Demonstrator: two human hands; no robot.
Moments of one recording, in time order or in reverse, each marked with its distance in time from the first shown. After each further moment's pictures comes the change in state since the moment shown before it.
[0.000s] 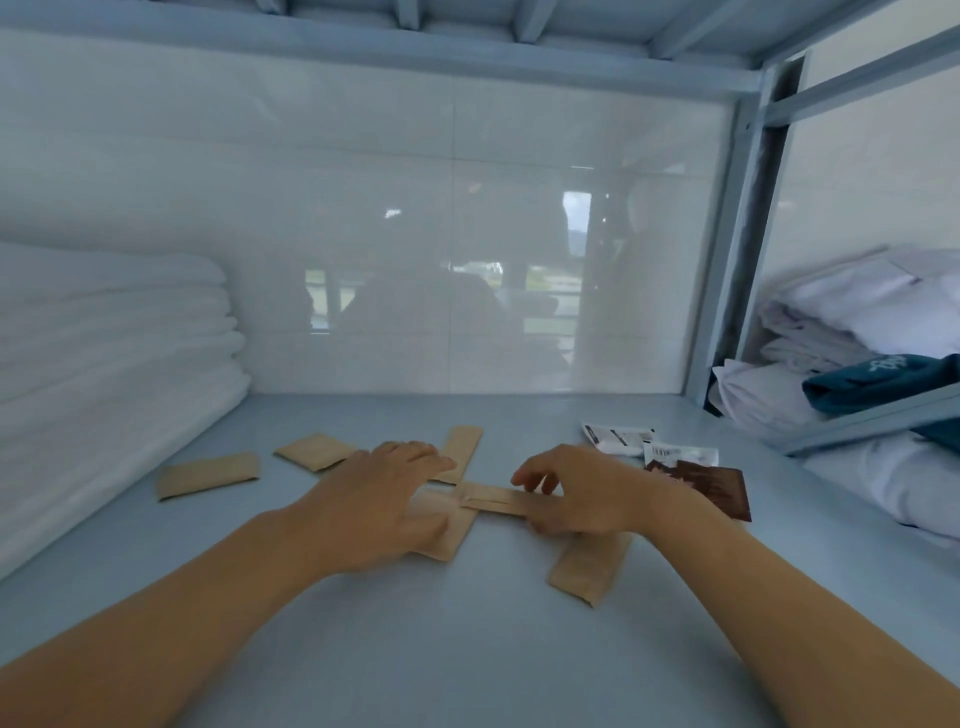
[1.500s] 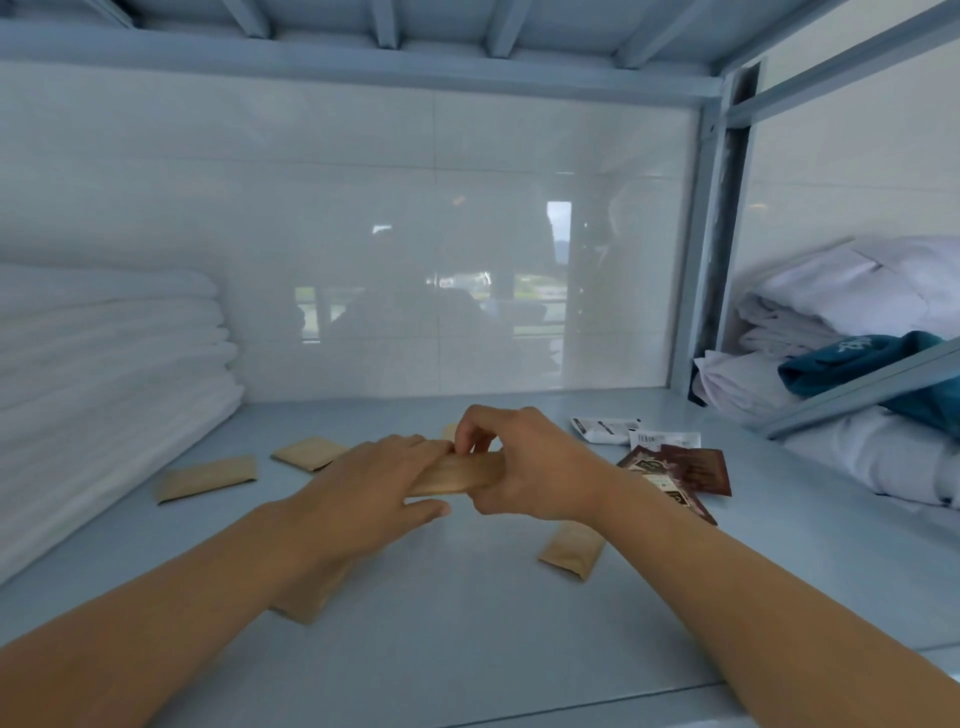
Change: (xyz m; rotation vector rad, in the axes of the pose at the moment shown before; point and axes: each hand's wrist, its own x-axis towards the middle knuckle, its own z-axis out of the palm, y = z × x) left_hand -0.006 0.010 -0.005 0.029 0.088 0.115; right_hand -0.016 -0.063 0.001 0.263 0.267 -0.259
